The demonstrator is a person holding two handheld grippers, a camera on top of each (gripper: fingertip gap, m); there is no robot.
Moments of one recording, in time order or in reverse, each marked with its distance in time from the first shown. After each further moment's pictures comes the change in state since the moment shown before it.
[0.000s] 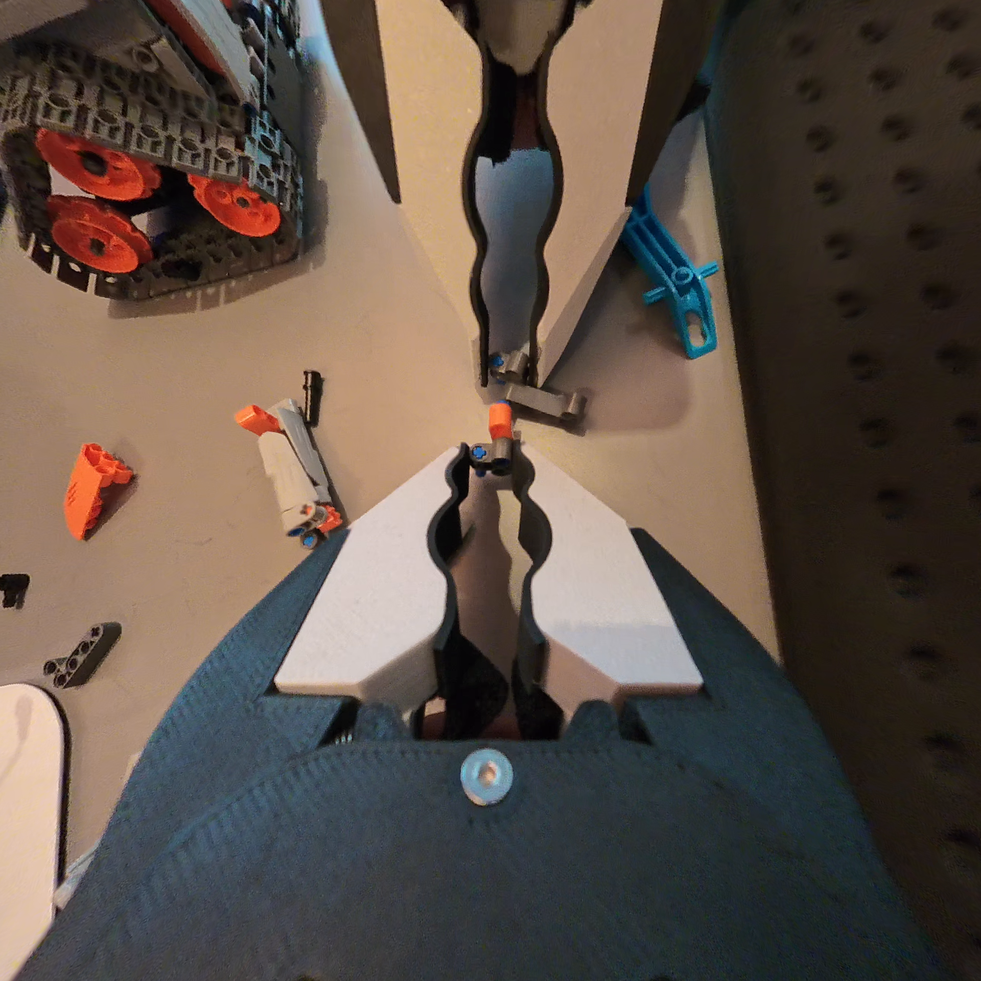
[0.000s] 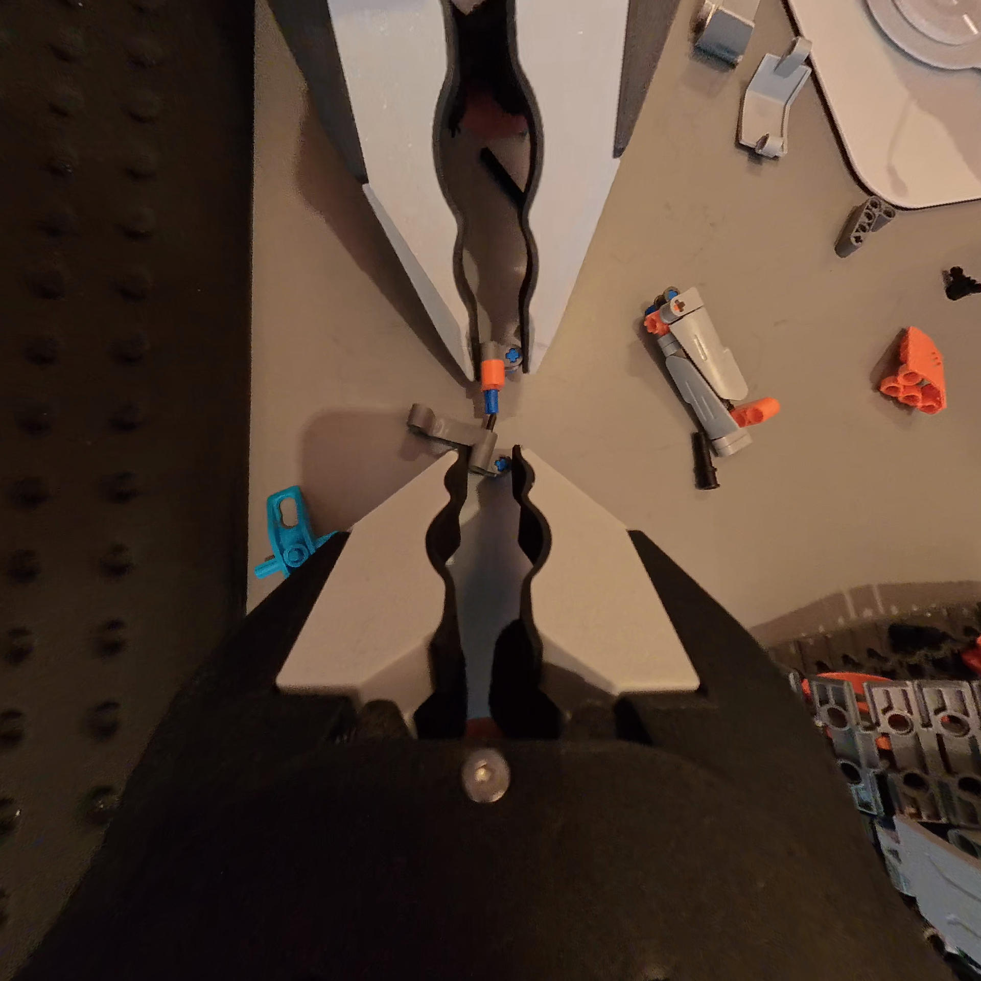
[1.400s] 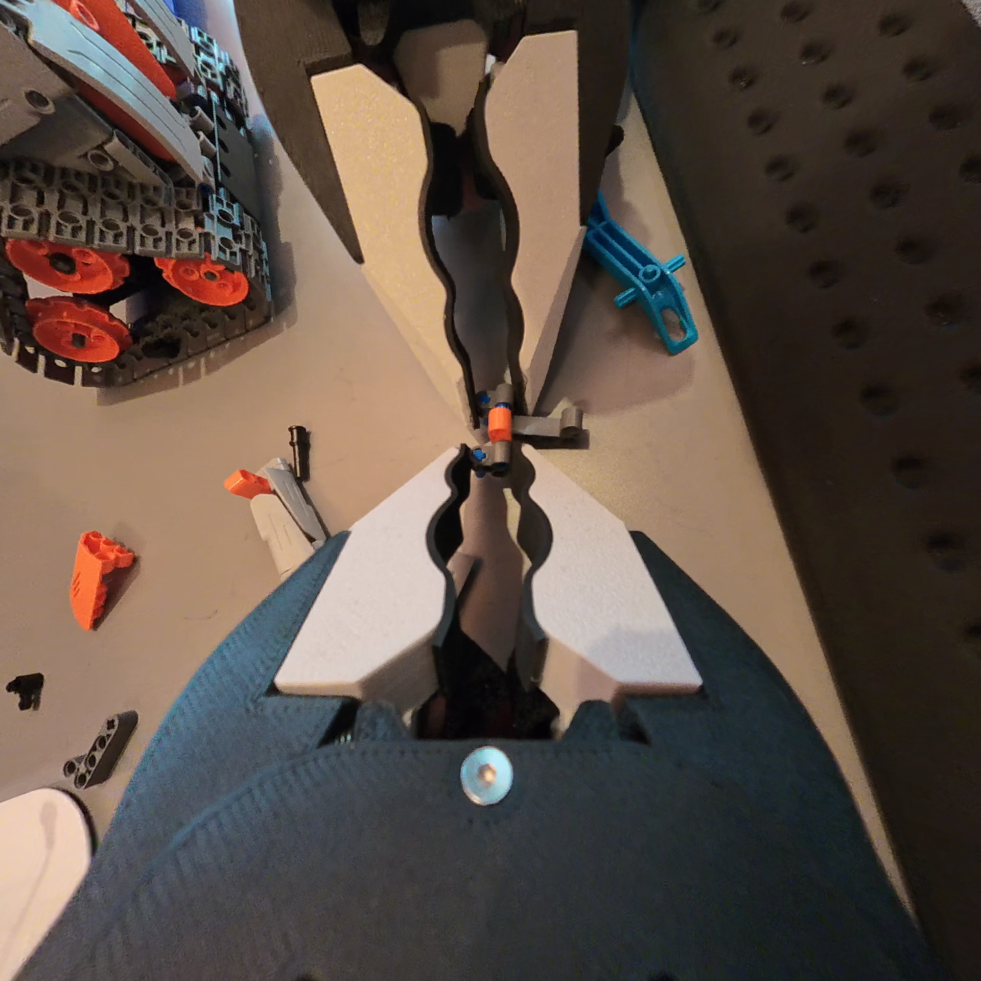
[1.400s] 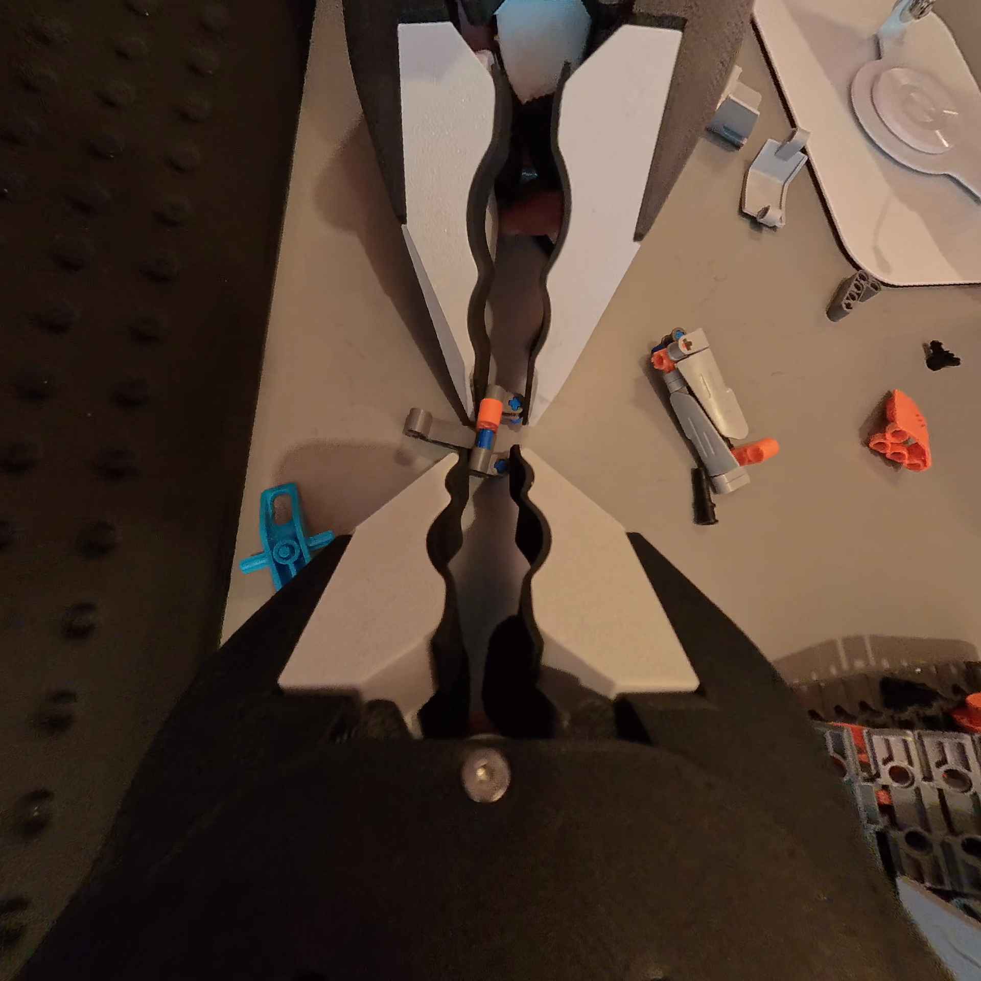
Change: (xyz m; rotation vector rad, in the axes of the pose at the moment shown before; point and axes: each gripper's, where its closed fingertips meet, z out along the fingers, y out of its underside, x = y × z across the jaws) left arm 0.005 -0.006 0.009 0.051 0.061 0.143; right arm -0.002 -0.005 0.003 0.090 -0.015 -0.092
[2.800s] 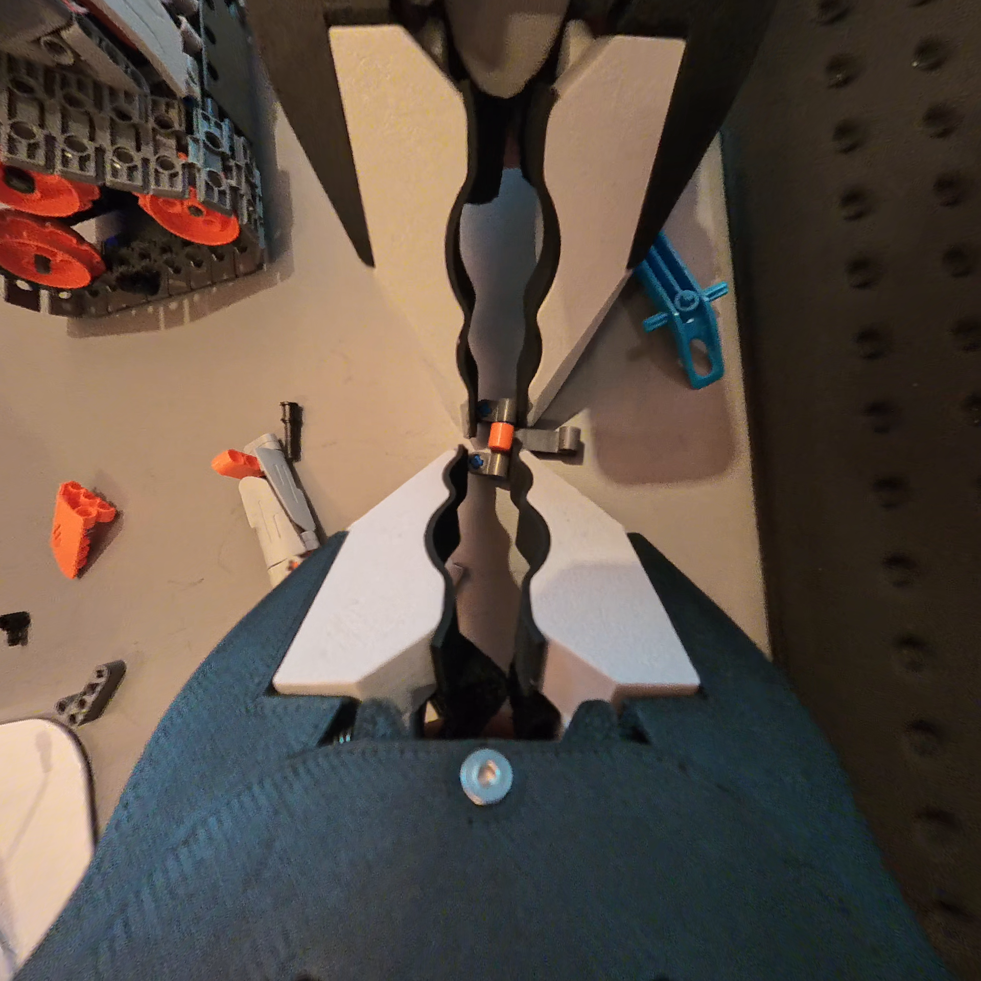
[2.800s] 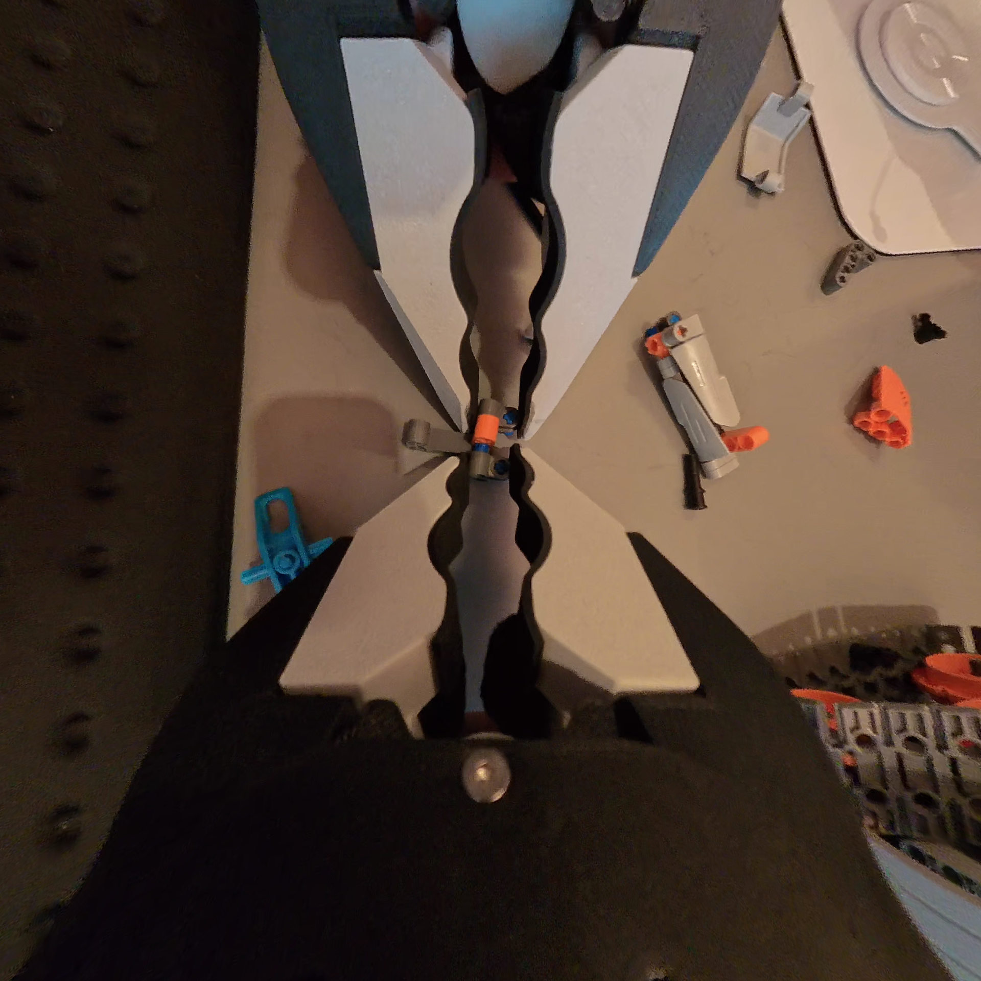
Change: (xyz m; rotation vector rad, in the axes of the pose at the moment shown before) left arm -0.001 0.000 0.008 -0.169 -0.043 -0.115; right arm 0.003 0.003 0.000 -0.102 0.046 0.004
